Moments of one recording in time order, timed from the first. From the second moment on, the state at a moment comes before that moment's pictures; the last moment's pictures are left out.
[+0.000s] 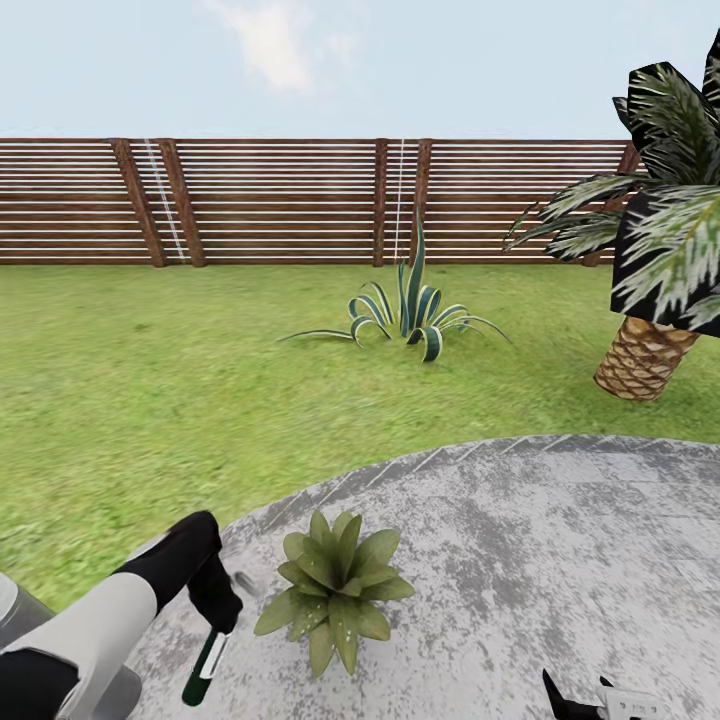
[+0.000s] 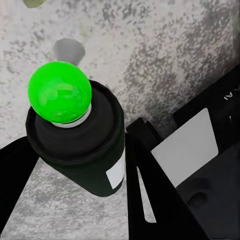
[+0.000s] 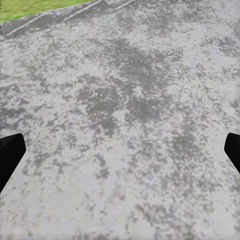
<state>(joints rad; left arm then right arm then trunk) -0.81 0.14 -0.33 -0.46 -0.74 0.85 -1.16 -0.29 -0.07 -1.12 -0.42 0.65 -0.61 0.52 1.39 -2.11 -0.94</state>
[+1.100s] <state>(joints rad) -0.88 0.13 -0.44 -0.47 -0.74 0.89 -1.30 -0.29 -0.07 -1.12 -0.39 0.65 -0.61 0.52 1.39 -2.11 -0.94</state>
